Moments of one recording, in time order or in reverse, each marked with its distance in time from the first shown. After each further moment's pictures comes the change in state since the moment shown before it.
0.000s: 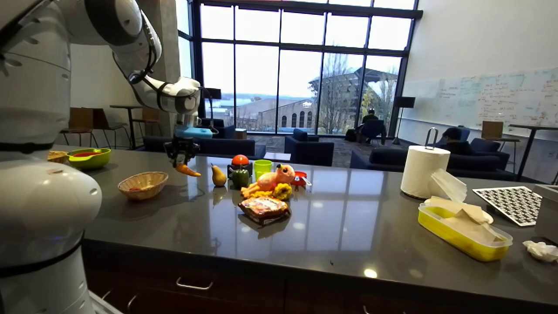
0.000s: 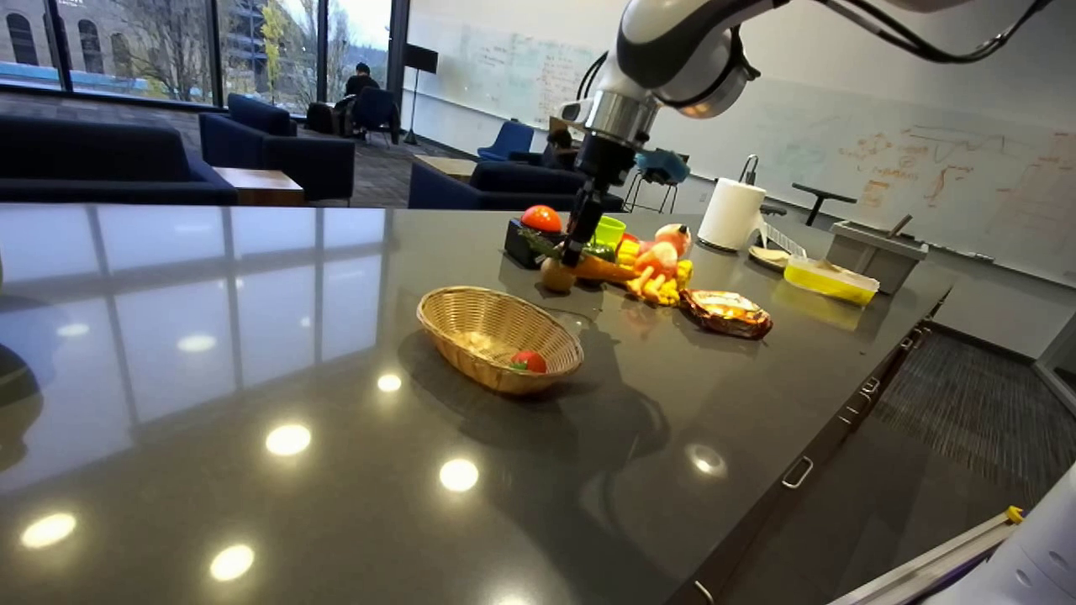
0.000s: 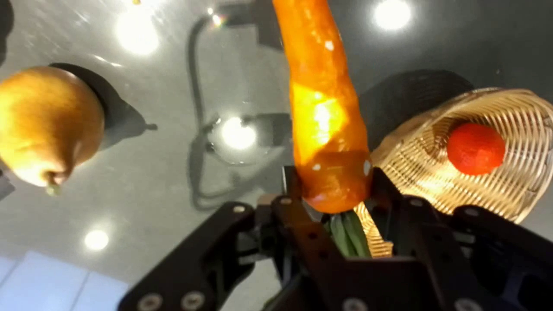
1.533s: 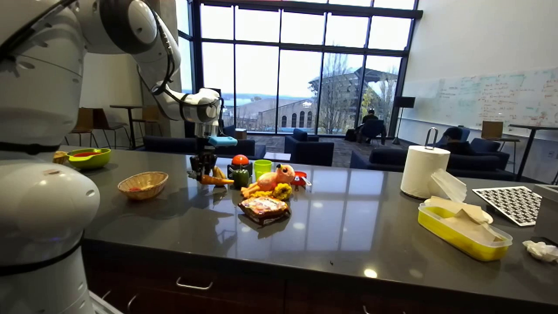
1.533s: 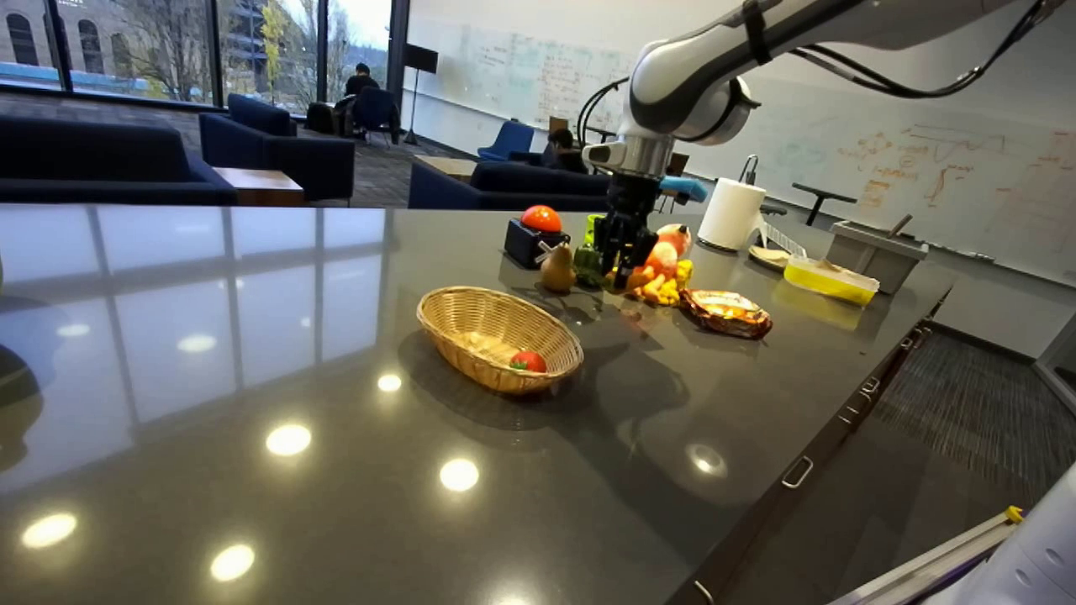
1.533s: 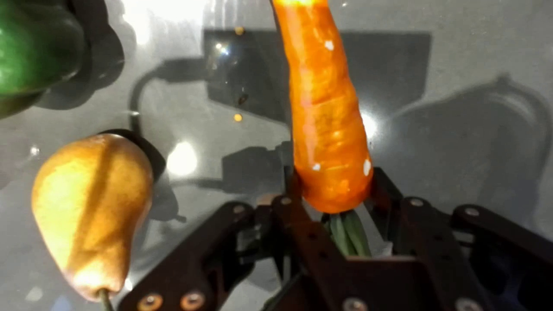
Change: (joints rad) arm -0.046 0.078 -0.092 0.029 -0.141 -0.067 -0.536
